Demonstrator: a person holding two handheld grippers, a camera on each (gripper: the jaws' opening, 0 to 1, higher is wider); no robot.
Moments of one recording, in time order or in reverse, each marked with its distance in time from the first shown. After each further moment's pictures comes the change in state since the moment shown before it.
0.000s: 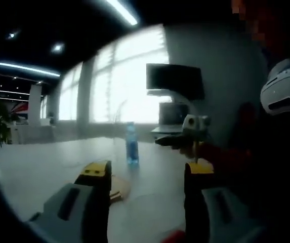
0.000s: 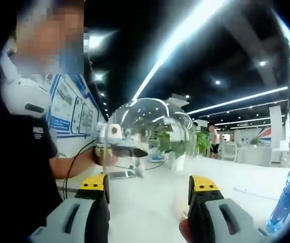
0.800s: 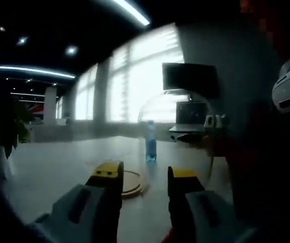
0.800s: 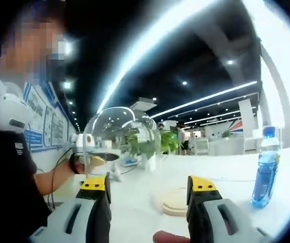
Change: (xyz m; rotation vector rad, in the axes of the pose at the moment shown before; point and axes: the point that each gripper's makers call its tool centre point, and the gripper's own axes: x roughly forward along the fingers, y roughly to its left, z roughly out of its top) left arm -0.014 0.027 -0.004 0.016 0.003 0.139; right arm -0.032 -0.039 -0.004 0.141 -0.024 -0.301
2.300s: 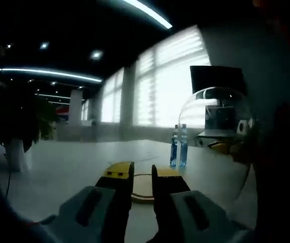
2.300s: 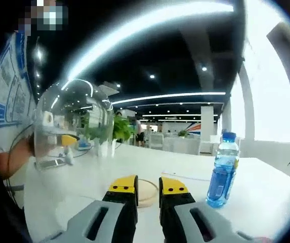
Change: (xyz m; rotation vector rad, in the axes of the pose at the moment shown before) left arm 0.009 0.054 -0.007 -0.039 -0.039 0.242; right arm -0.003 -0.055 -0.017 -0.168 0.084 -0.363
